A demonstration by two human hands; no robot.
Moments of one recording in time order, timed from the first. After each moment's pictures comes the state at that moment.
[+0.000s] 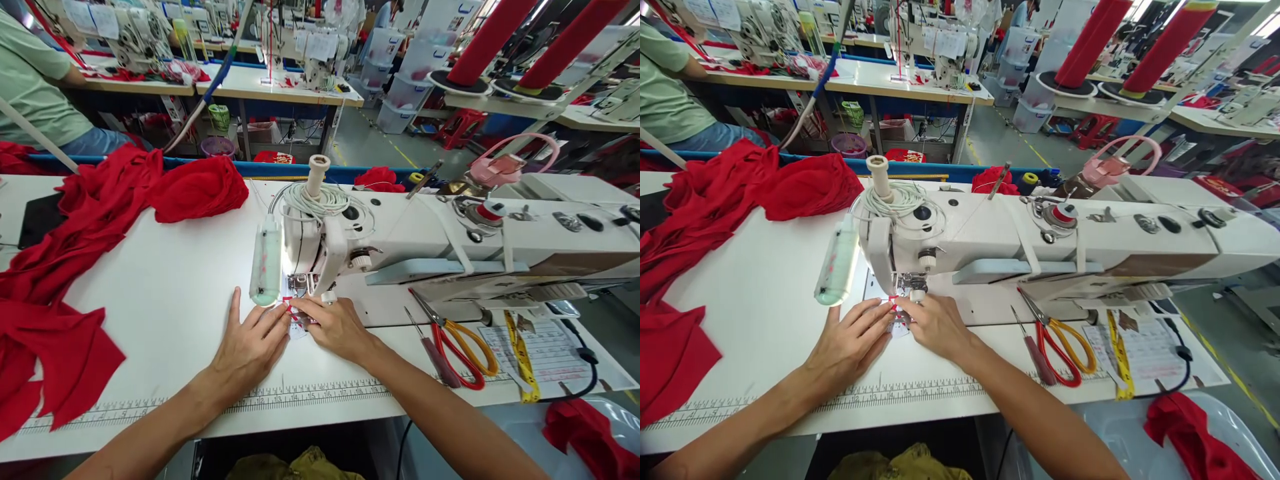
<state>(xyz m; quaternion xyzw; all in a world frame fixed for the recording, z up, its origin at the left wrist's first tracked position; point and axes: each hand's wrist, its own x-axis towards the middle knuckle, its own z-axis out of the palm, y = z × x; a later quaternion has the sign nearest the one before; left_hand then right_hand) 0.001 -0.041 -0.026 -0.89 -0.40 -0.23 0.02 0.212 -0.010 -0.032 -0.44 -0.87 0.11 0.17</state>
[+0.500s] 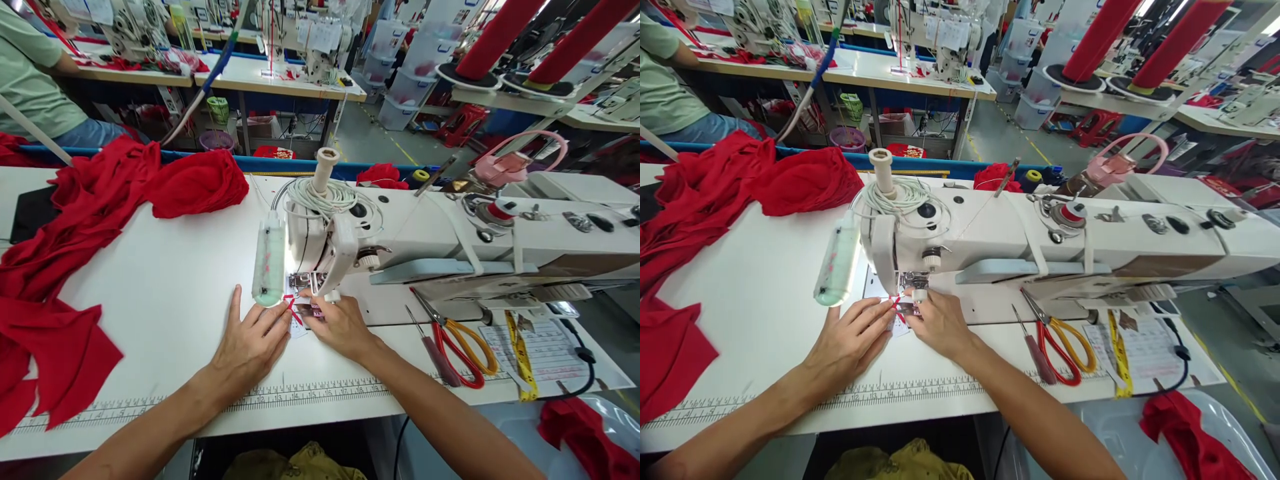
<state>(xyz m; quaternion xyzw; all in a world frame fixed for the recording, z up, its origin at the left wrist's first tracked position) 0.001 -0.041 -0.024 -0.89 -0.40 -0.22 0.01 0.210 -0.010 -0.033 -0.50 -0.82 0.11 0.24</state>
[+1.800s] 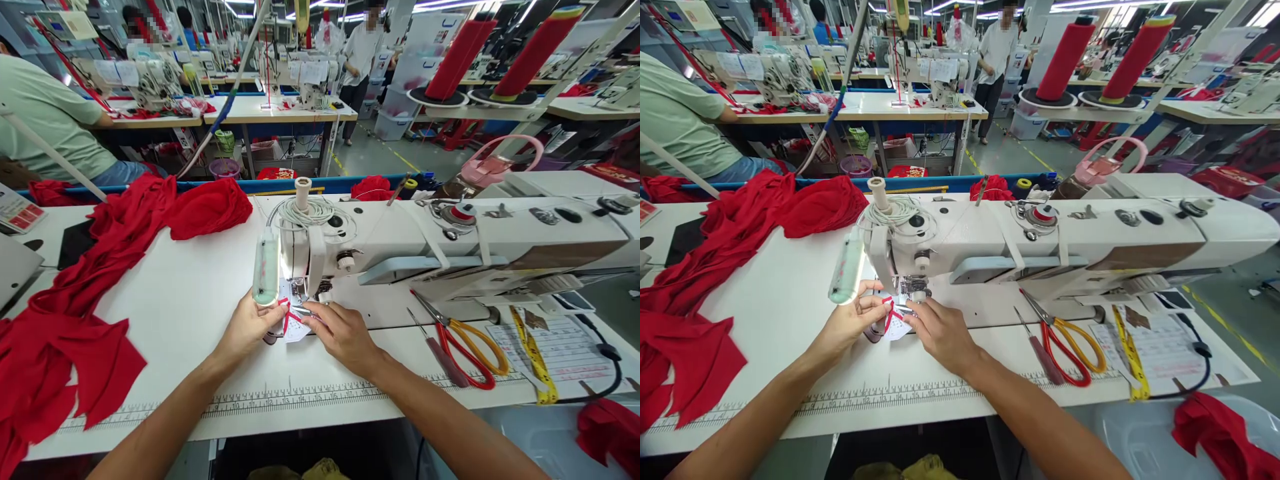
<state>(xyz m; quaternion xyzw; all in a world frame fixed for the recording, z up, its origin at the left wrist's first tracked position) 0.008 -0.012 0.011 -0.47 -0.53 -0.36 -0.61 0.208 -0.025 -0.027 -0.42 -0.82 0.02 0.38</state>
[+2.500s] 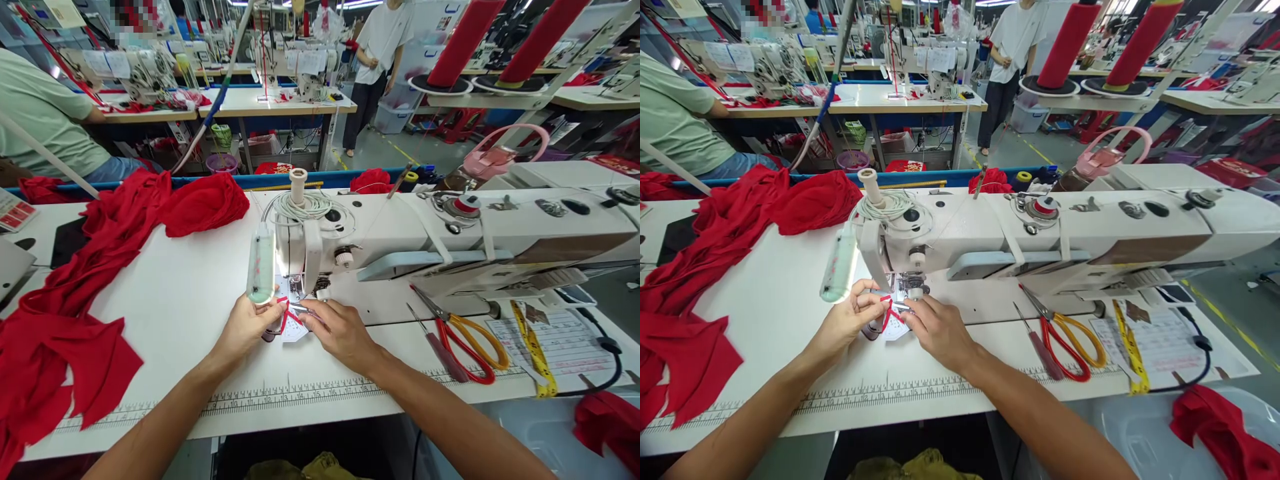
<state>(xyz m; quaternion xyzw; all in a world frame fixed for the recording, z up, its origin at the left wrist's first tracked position) 0.013 -0.013 0.017 -0.45 -0.53 -0.35 -0.62 0.205 -0.025 -0.030 -0.43 -0.81 0.06 0.39</state>
